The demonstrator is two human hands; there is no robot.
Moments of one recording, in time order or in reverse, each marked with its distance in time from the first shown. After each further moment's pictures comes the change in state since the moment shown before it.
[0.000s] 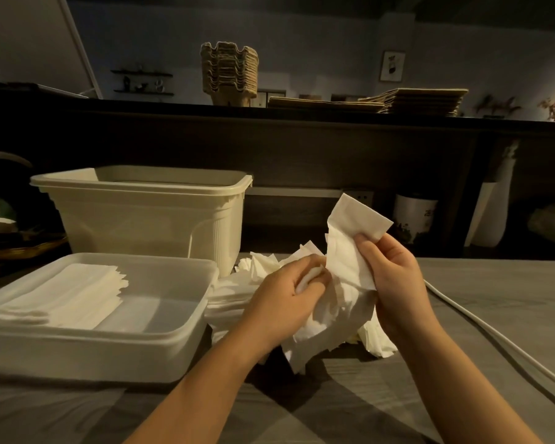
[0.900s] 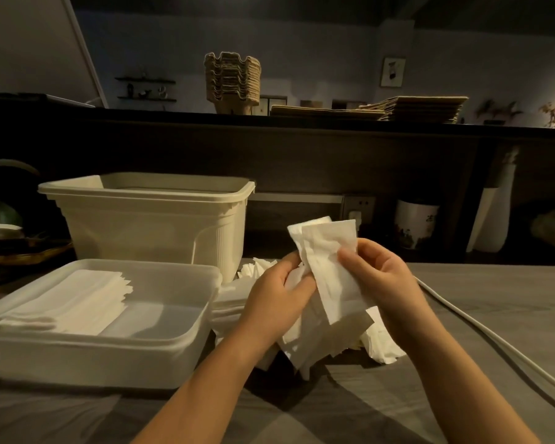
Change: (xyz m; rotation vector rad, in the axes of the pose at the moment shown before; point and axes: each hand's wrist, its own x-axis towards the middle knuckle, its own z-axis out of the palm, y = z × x) left_hand 0.004 0.001 -0.004 -0.174 0.124 -0.069; right_hand -0.002 -0.005 -0.002 -0.152 -0.237 0.012
